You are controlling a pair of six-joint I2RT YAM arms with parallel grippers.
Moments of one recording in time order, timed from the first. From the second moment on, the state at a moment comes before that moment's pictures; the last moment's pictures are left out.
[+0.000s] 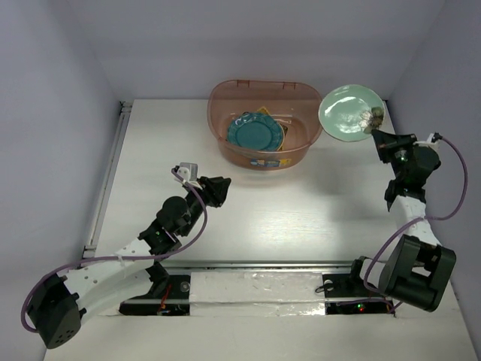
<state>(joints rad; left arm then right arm) -0.81 0.78 0.35 0.46 -0.31 -0.49 -0.41 1.17 0.64 0.52 -0.40 1.12</state>
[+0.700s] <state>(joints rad) -0.81 0.83 0.35 0.47 -0.34 -0.48 0.10 1.79 1.21 0.44 -0.43 1.10</state>
